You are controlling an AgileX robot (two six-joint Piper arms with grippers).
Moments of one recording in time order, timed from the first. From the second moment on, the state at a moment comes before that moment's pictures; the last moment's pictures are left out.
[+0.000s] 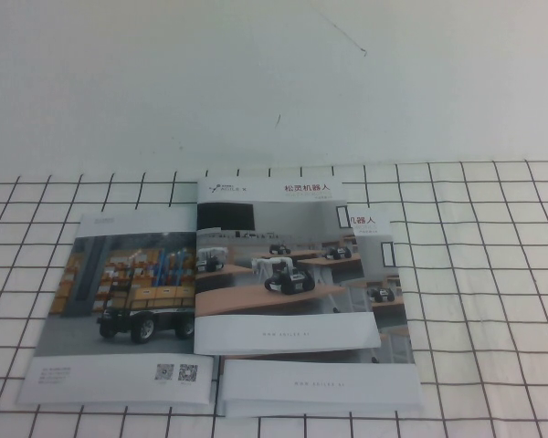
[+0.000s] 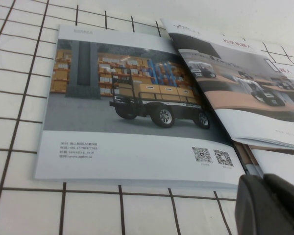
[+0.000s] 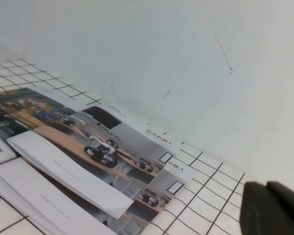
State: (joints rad) right arm 0.02 -0.01 -0.15 0.97 0.58 -1.22; left arm -0.10 -0.01 0.01 -0.45 0.44 0.09
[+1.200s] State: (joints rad) right arm 0.02 -0.01 0.03 -0.12 0.44 -0.05; left arm -0.10 -0.01 0.02 -0.45 0.44 0.09
